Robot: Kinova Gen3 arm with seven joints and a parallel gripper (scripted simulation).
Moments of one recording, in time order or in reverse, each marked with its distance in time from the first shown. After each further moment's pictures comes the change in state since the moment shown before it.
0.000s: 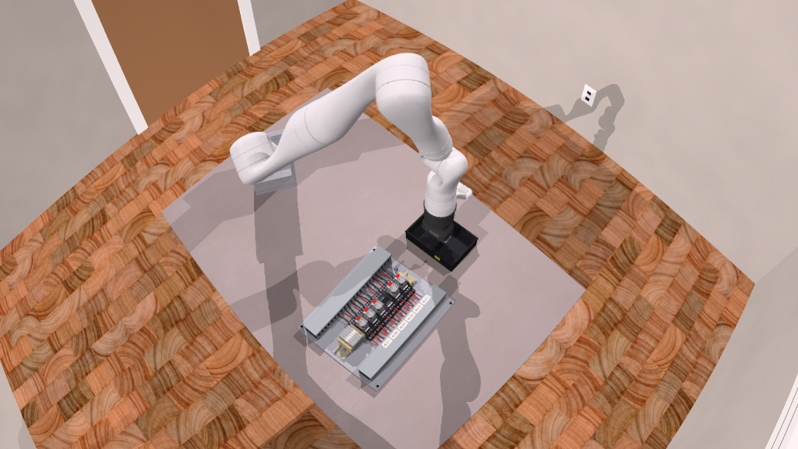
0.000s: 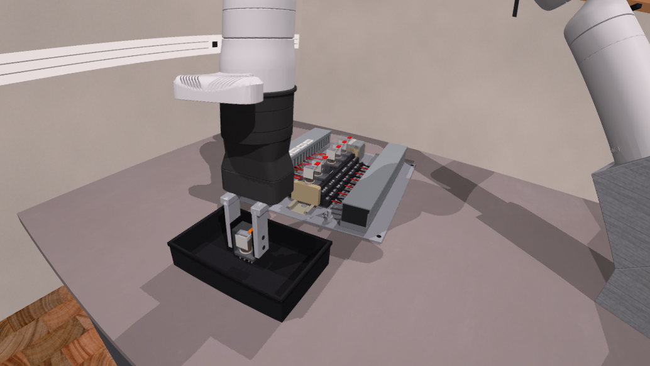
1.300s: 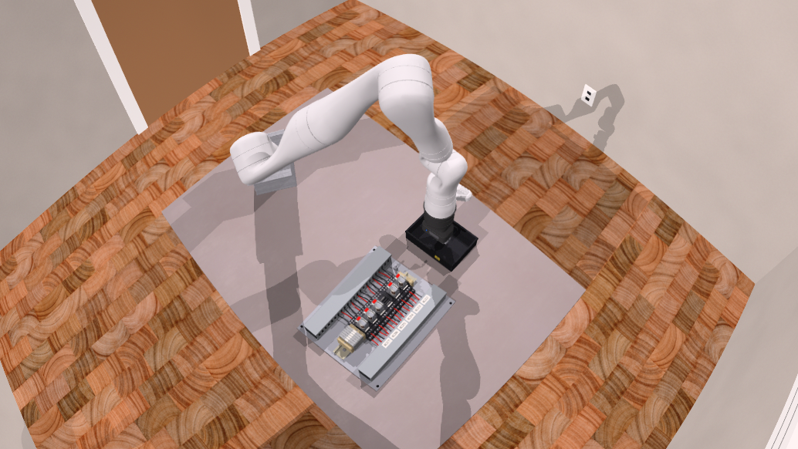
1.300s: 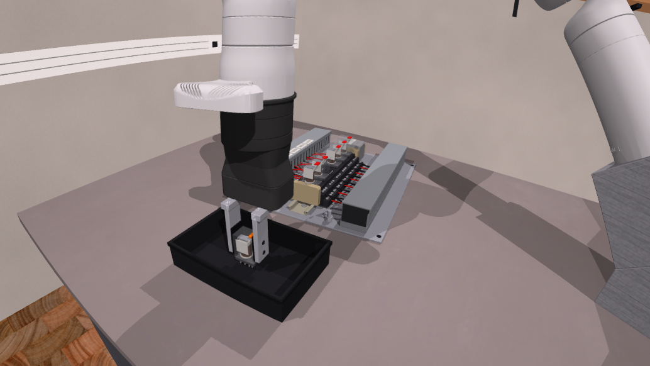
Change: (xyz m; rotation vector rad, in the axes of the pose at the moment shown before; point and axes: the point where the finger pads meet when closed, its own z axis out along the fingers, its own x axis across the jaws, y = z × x) arm 0.000 0.000 0.007 0.000 0.000 0.000
